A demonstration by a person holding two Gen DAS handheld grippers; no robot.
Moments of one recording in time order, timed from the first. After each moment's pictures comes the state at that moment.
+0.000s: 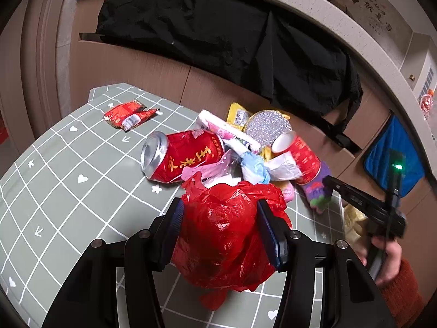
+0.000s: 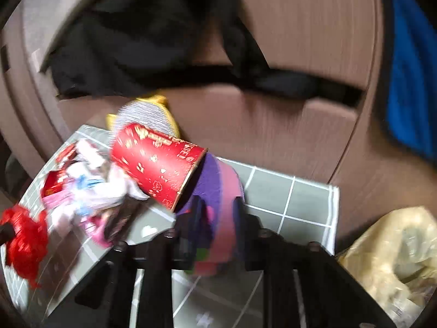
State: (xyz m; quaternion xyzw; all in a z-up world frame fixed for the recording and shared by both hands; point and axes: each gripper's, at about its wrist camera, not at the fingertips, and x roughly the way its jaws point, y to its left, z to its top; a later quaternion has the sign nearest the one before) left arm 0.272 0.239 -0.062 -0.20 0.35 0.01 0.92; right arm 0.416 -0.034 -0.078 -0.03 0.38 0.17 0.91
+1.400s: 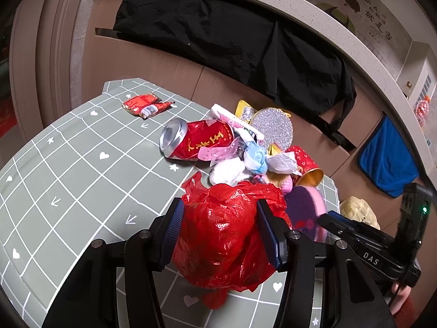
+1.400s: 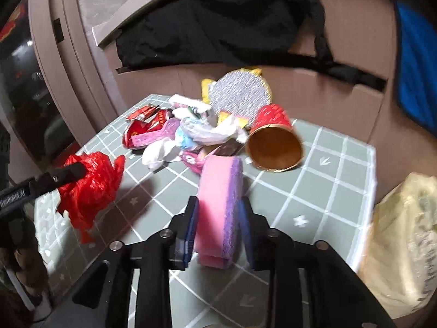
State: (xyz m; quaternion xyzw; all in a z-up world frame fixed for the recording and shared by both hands) left arm 0.226 0.248 -0.067 -0.22 0.34 0.02 0.91; right arm 0.307 0.007 -0.079 -0.02 0.40 0.28 0.87
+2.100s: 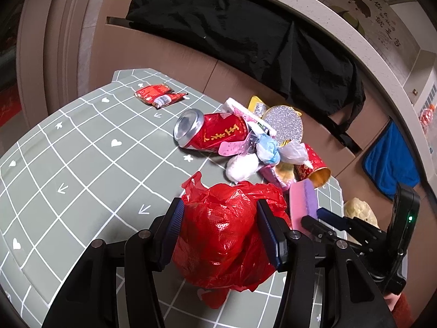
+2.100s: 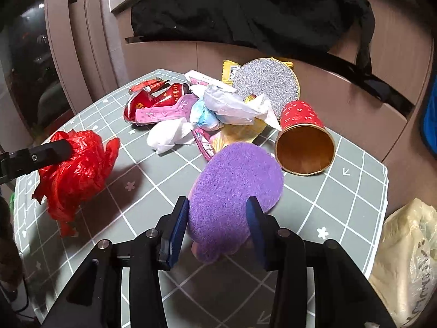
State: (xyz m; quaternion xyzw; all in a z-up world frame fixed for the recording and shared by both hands) left arm 0.218 0.265 -0.079 -0.24 0.35 0.03 0.90; right arm 0.303 0.049 -0.097 -0.12 0.39 0.27 0.87
